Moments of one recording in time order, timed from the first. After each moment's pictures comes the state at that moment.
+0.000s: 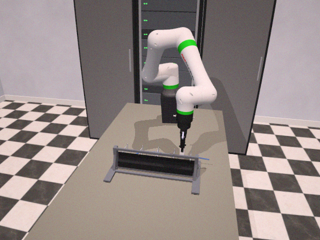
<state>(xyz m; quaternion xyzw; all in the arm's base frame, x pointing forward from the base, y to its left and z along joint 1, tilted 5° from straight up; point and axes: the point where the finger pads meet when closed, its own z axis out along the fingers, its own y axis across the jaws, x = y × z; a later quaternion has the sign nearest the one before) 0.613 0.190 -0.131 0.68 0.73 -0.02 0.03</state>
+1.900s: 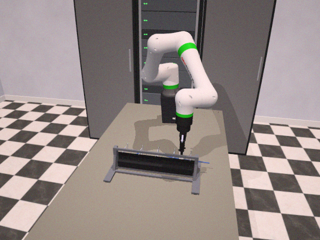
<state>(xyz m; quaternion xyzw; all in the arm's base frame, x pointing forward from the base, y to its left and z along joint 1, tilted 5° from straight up) 0.649 0.193 -0.130 0.68 0.73 -0.02 0.03</state>
